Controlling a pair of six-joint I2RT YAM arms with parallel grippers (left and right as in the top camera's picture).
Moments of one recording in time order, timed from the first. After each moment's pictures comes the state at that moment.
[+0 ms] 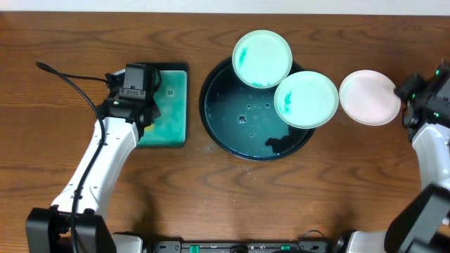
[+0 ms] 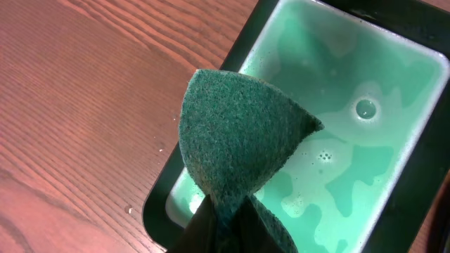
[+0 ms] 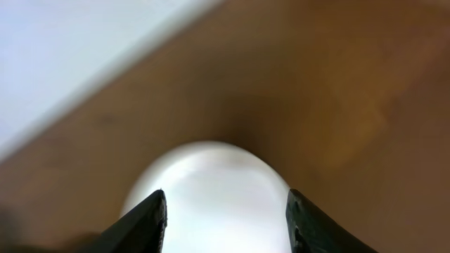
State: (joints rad) left arm -0.13 1.50 1.08 -0.72 -0.37 -0.54; right arm -0.39 1.56 1.08 -0.09 -0.01 0.34
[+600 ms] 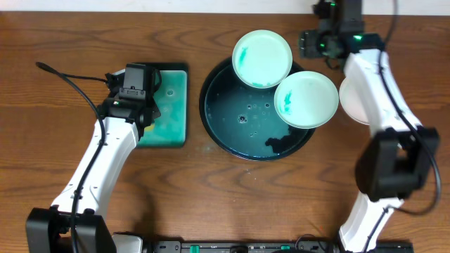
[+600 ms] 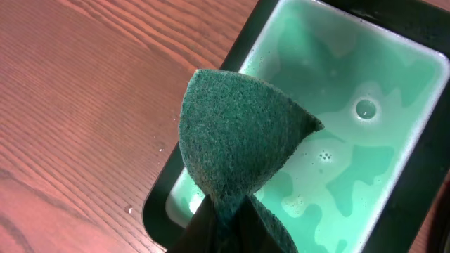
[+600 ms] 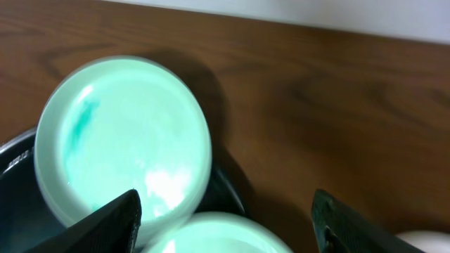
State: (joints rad) left arm -0.13 1.50 1.08 -0.72 -0.37 -0.54; right arm 0.10 2.05 1.78 -0.58 -0.08 -0.02
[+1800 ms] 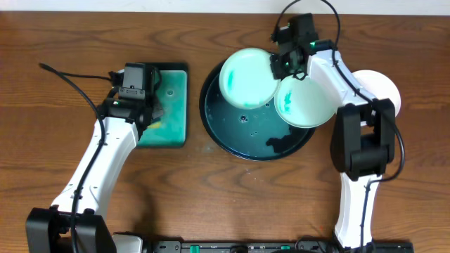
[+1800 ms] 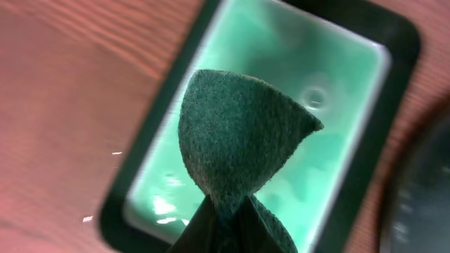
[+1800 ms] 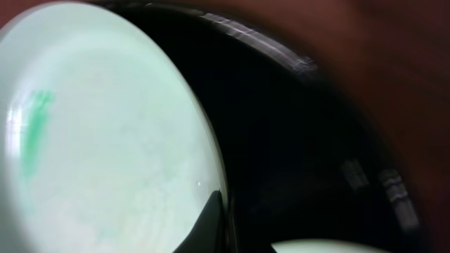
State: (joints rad) left arm -0.13 1.50 1.08 -0.67 -0.24 -0.51; right arm 0.23 2.24 1.82 -0.70 -0.18 -0.08
